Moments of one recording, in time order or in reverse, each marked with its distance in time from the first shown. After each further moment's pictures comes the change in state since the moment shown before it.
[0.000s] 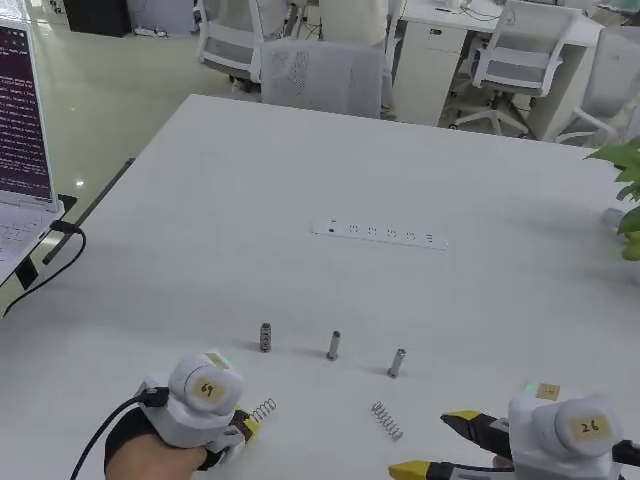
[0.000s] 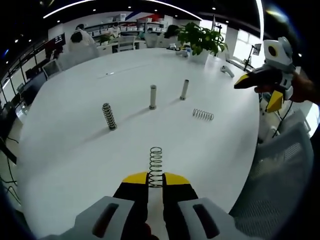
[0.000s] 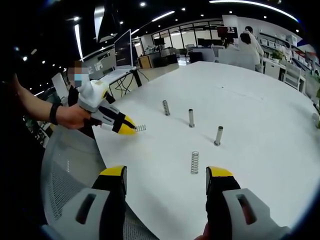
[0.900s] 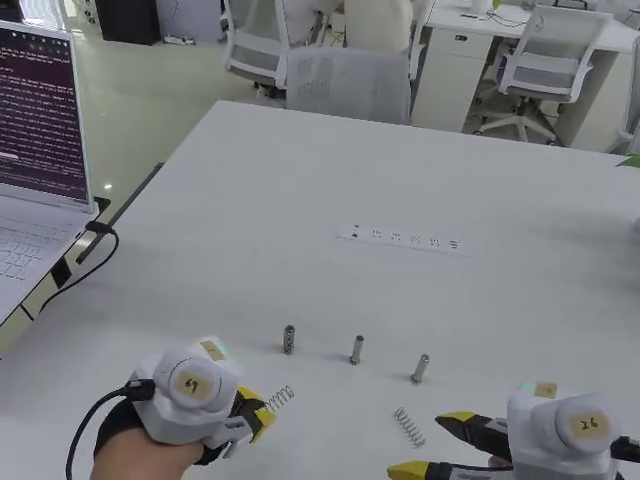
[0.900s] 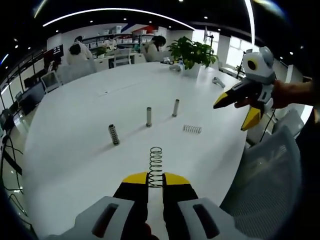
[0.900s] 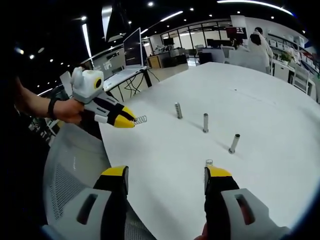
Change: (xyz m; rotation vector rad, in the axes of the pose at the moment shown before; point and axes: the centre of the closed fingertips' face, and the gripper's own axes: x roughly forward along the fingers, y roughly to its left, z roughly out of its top) left arm -0.040 -0.011 0.025 0.051 -0.111 -0.043; right arm 0.022 0.020 0.010 -0.029 0.002 0.083
